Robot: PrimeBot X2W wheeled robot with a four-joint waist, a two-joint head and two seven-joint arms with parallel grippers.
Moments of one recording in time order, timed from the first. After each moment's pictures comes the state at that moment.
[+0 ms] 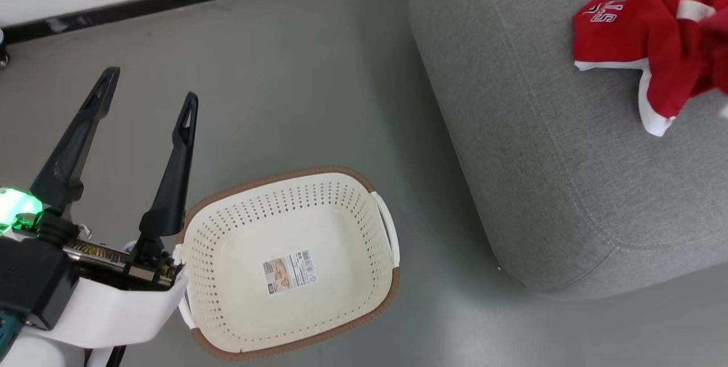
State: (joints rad) left arm -0.24 0.38 -0.14 -0.37 -0.18 0.02 -0.10; right arm -1.16 -0.72 -0.07 0.57 0.38 0.12 0.04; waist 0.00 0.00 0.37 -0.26
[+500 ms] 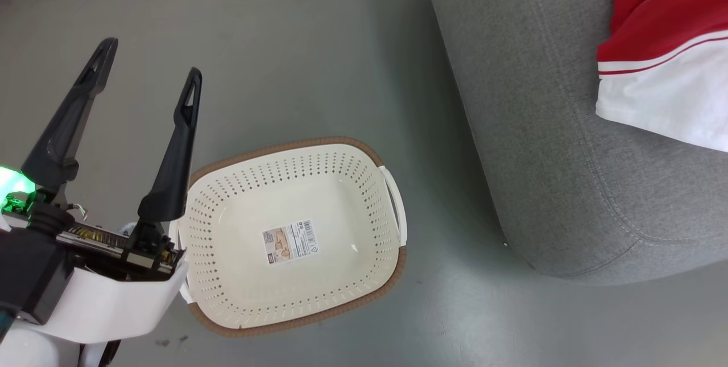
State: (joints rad) left arm -0.30 0.38 -0.15 -0.40 -0.17 0.01 -0.07; right arm -1.03 -0.59 0.05 0.73 0.31 0.12 -0.01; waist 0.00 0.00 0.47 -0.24
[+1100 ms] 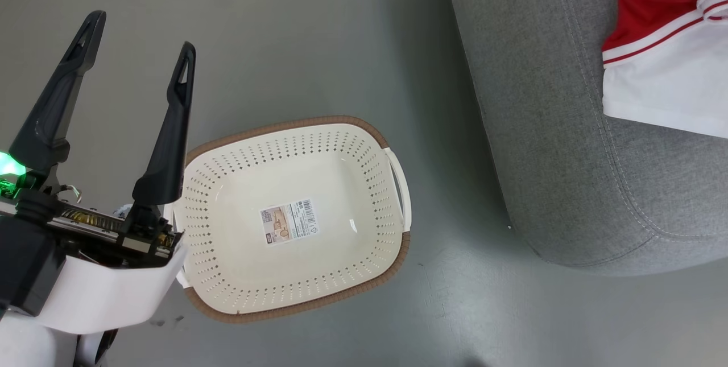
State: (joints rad) left arm -0.36 0.37 -0.15 -0.40 -0.16 0.02 -0.07; right arm -0.99 -0.59 0.13 0.88 0.30 0.12 0.06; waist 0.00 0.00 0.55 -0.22
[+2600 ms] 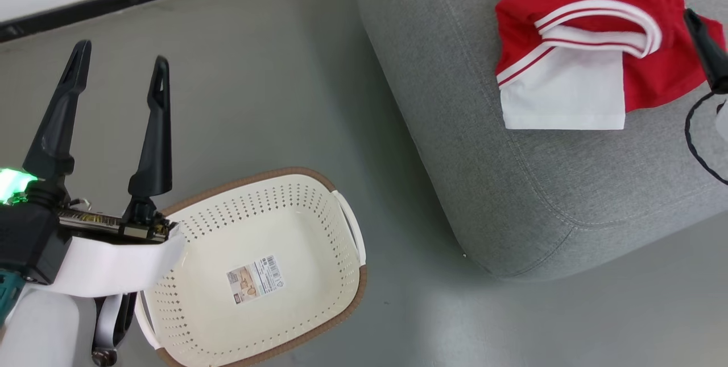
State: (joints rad) left arm -0.33 0.31 -0.13 -0.19 -0.18 0.05 -0.21; right arm -0.82 -0.69 0.47 0.60 0.59 0.12 0.08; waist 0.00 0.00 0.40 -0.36
